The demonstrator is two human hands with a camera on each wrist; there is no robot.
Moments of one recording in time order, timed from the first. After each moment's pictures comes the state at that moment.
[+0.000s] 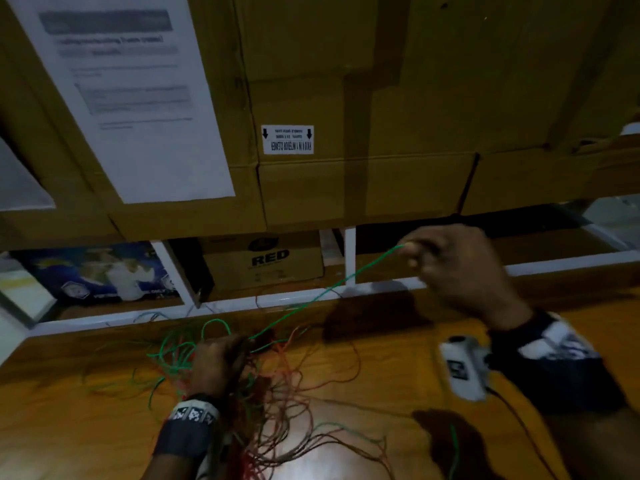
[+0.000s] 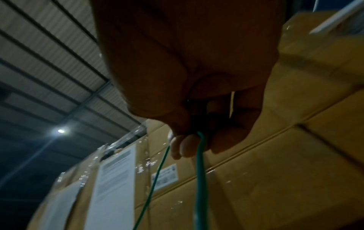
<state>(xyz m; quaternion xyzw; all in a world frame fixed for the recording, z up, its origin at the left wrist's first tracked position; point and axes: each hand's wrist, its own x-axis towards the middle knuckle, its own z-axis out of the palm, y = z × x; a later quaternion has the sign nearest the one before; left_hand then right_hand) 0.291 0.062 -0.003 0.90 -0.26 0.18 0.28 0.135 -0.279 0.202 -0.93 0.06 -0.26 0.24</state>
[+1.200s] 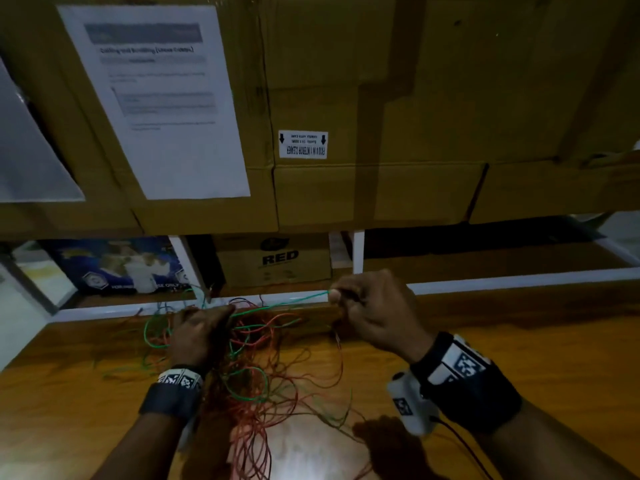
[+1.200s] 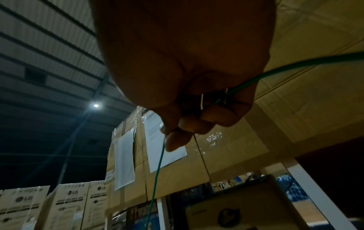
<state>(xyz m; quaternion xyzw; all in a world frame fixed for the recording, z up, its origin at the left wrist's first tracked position) 0.344 0.108 -0.008 0.92 -0.27 0.25 0.14 0.168 -0.213 0.143 -0.93 -0.08 -0.22 0.29</state>
